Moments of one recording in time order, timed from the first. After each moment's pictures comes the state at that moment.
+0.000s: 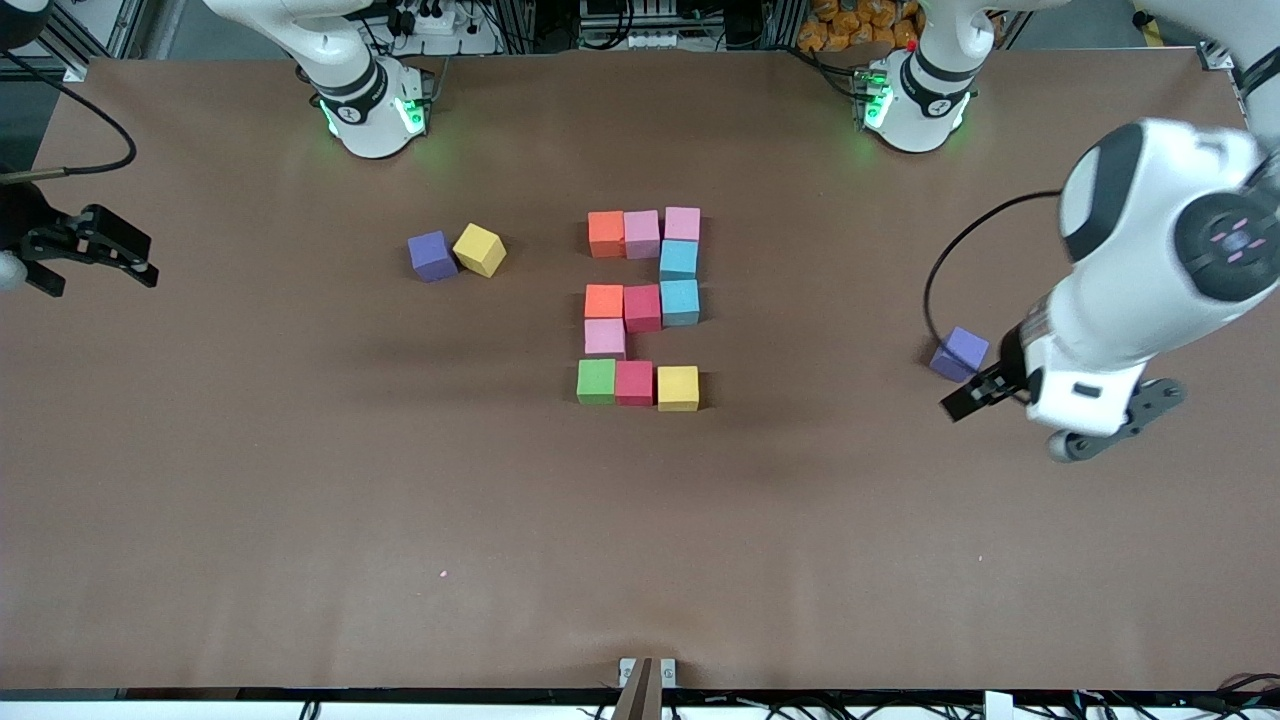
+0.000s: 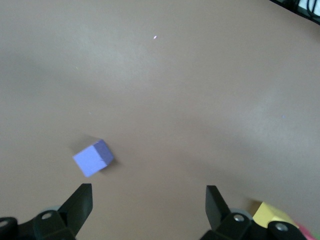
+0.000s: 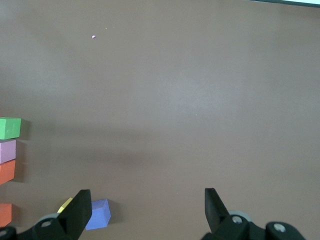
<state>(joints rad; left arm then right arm) -0.06 0.33 -0.19 -1.39 0.11 1.70 -0.66 0.10 -0.02 -0.12 -1.60 0.00 1.65 -0.13</state>
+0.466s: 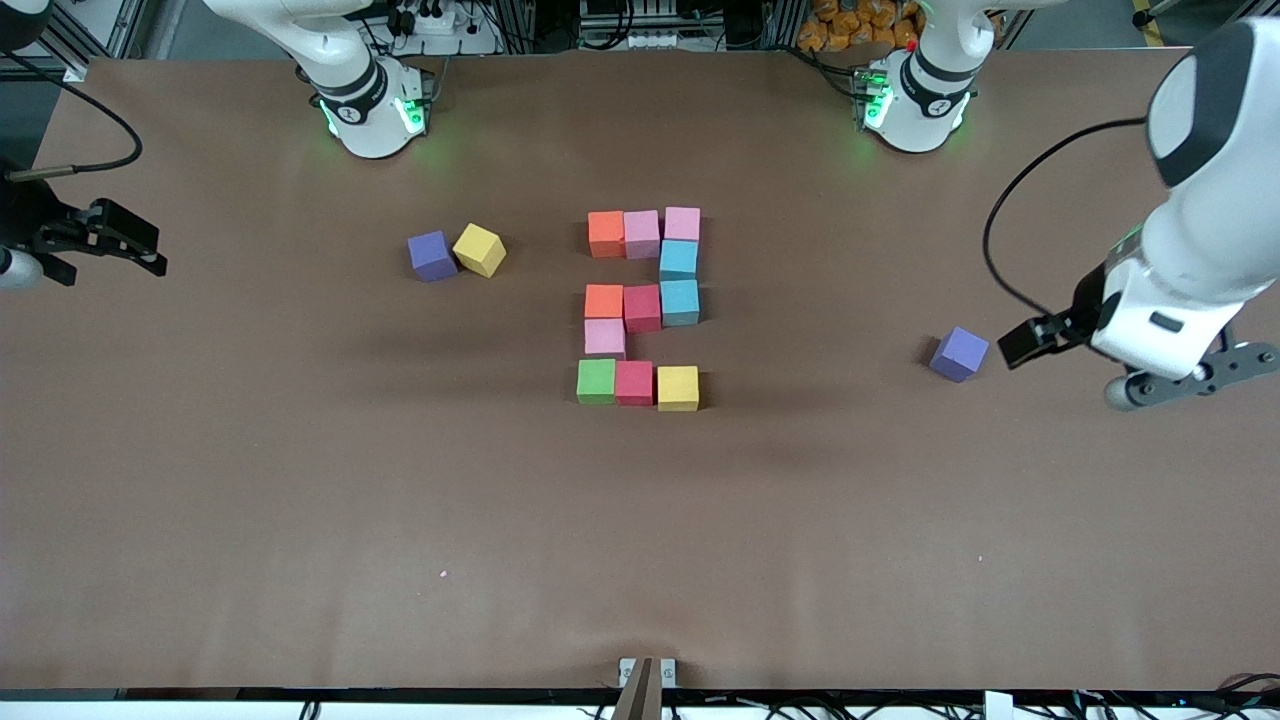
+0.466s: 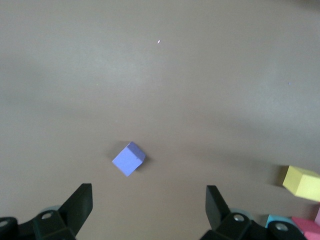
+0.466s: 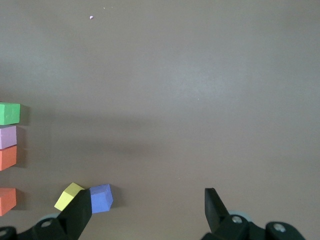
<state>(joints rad) -0.02 0.23 -0.18 -1.39 0.11 1.59 -0.43 0.10 -0.02 -0.12 -1.60 0.00 1.58 -0.13</state>
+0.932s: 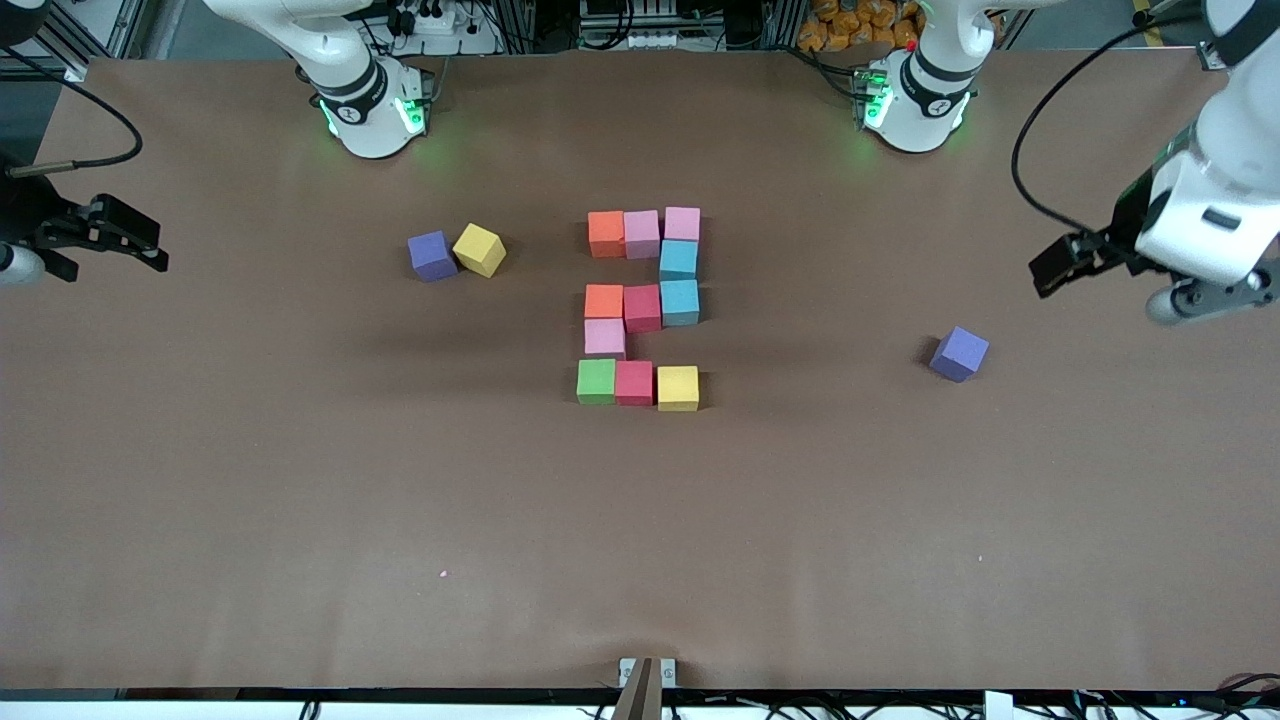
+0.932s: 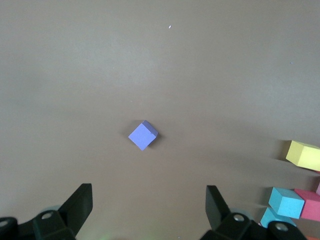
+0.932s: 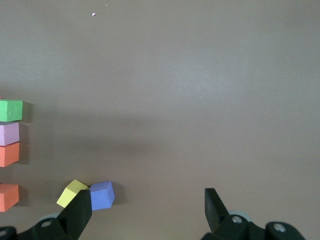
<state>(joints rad) -0.02 0.08 -0.18 -1.44 0.09 1.49 -0.41 0.10 -0.02 -0.12 -1.60 0.01 1.57 -0.13</state>
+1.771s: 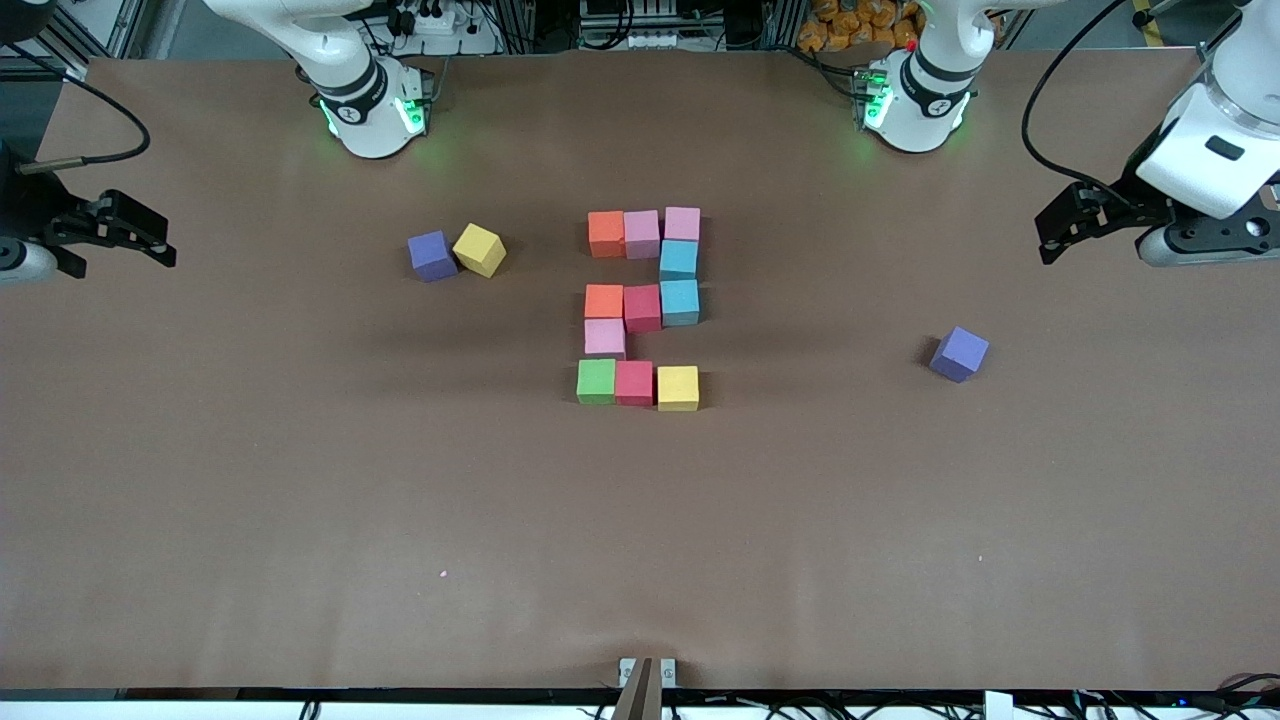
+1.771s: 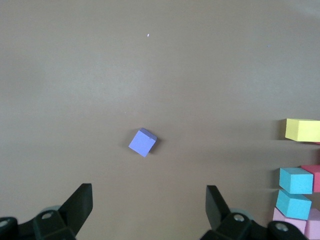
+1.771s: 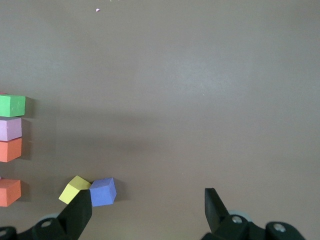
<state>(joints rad) -0.04 -0.04 -0.14 -1.58 0.04 1.59 -0.20 0.09 -0.02 -0.10 -1.60 0.01 1.55 -0.13</state>
